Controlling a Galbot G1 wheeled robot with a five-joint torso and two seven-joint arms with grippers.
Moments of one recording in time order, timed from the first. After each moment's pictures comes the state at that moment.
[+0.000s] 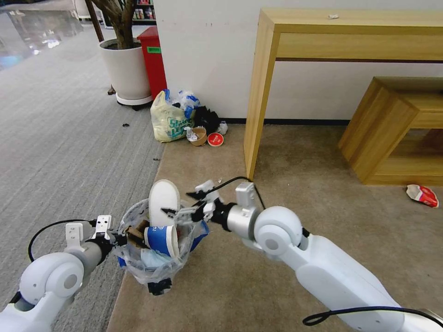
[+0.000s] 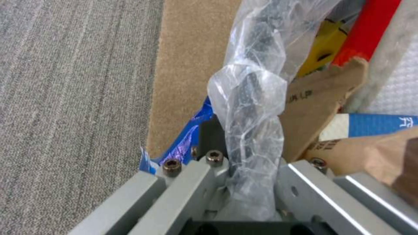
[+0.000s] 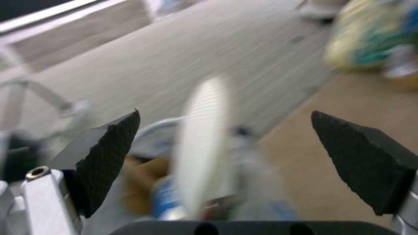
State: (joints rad) left arm 1.44 -0.89 -0.66 -2.09 -0.94 0.74 -0.26; right arm -0.72 1.06 -0.18 2.03 0.84 -0.52 0.09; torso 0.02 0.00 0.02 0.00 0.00
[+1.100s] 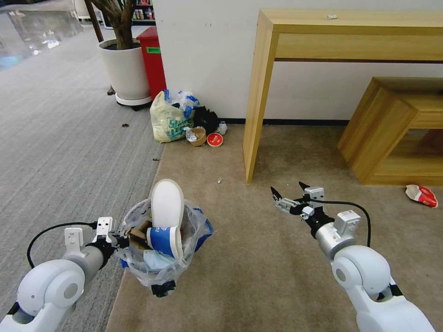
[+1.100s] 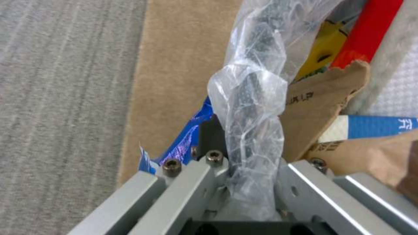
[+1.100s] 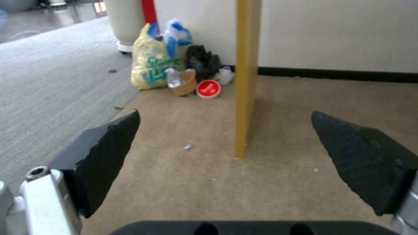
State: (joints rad) left arm 1.49 -0.94 -0.69 -2.17 -0.90 0.74 -0.26; right arm -1.30 1.14 0.49 2.09 0.47 -0.34 -0.02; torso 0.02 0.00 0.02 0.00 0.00
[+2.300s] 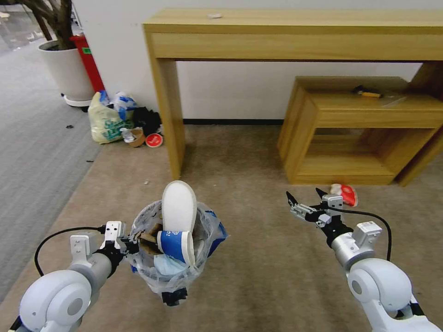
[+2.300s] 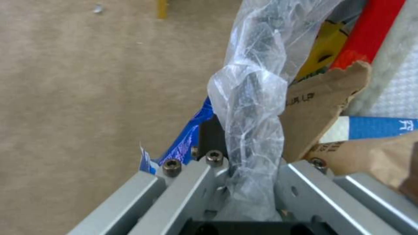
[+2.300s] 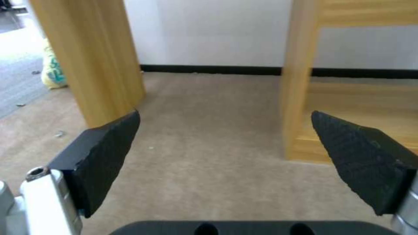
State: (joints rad) left arm 1.55 -0.99 -0.67 -2.27 -0.88 0.74 -0.28; right arm -1.41 1.16 0.60 2.13 0.46 -0.31 -0.04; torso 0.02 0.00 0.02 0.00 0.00
